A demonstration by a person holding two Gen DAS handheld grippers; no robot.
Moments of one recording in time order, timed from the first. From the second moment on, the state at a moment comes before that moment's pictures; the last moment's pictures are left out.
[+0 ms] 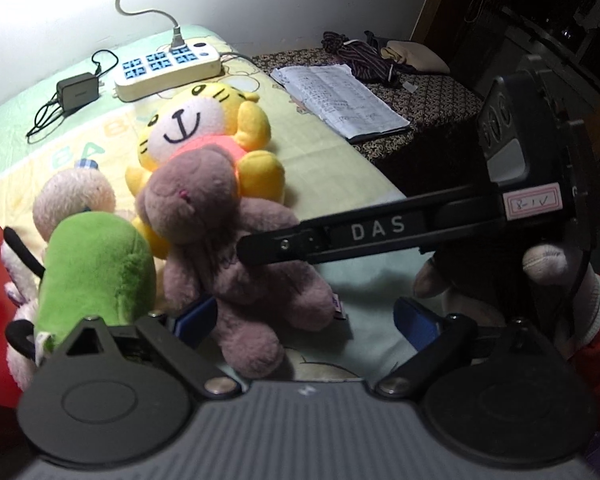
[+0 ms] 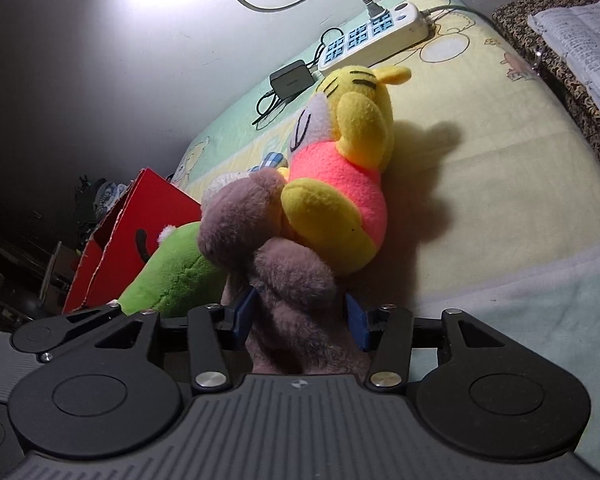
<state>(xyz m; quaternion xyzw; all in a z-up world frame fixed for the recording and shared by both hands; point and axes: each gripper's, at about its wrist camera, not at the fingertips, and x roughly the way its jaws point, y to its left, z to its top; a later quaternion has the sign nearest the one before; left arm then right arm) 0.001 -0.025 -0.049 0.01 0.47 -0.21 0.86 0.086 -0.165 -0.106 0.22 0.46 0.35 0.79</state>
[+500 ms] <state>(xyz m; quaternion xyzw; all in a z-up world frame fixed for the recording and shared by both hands) 0.001 -0.013 -0.041 -0.02 0.47 -0.22 0.85 0.072 -0.207 -0.094 0.31 0.44 0.38 0.75</state>
